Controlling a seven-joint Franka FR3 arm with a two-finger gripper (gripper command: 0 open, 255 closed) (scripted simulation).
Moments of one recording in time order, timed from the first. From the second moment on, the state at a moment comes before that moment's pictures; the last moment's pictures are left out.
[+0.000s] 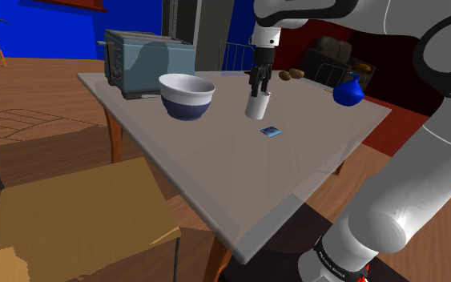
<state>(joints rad) 0.02 -0.08 -0.16 -1.78 -0.10 1.56 -0.41</state>
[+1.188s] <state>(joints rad) 0.02 -0.07 -0.17 -1.86 -0.10 1.64 -0.40</state>
